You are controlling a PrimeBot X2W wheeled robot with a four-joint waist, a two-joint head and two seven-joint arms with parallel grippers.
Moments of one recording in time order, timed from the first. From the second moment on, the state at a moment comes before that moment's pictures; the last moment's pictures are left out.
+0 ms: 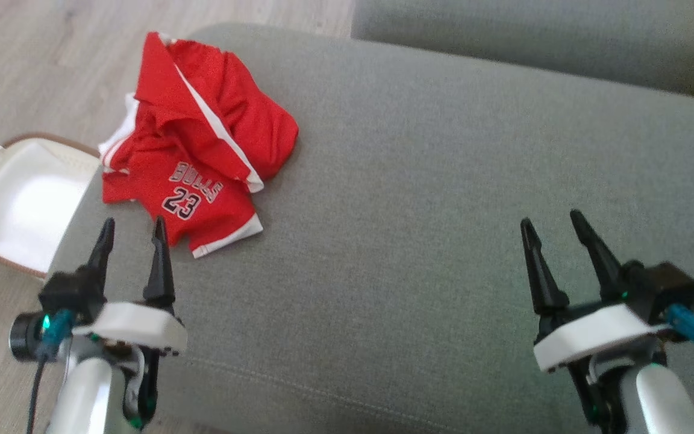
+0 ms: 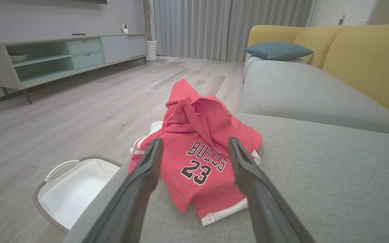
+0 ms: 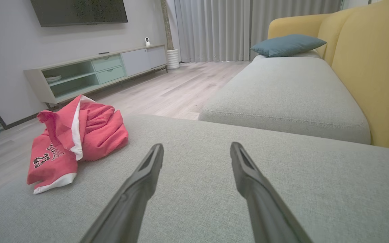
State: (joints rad) left arm -0.14 0.12 -0.08 0.28 -0.16 0.02 -0.25; right arm 0.00 -0.05 0.08 -0.02 0.14 0.13 0.03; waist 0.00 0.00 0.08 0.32
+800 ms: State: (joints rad) left arm -0.77 0.19 0.01 0.93 -0.28 -0.05 -0.16; right arm -0.16 -0.14 0.09 -0.13 0.12 0.13 0.11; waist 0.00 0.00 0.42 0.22
